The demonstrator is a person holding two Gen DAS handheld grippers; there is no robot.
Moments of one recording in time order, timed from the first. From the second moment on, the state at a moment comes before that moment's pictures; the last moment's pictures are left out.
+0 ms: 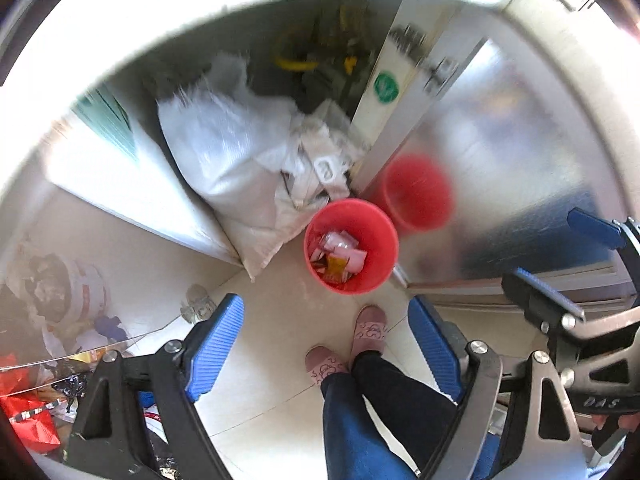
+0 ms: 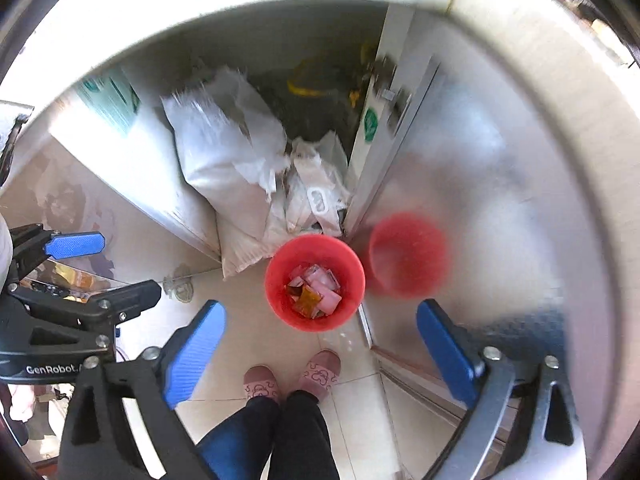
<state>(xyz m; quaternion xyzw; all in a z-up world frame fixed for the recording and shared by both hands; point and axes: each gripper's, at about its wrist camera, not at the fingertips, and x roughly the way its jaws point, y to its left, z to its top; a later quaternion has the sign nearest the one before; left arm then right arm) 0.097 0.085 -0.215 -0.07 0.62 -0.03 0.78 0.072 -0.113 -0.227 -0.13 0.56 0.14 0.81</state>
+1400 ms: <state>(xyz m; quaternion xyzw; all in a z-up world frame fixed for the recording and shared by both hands) 0.311 -0.043 0.000 0.04 0.51 -0.11 0.85 0.187 -0.231 -0.014 -0.08 0.42 0.01 0.91</state>
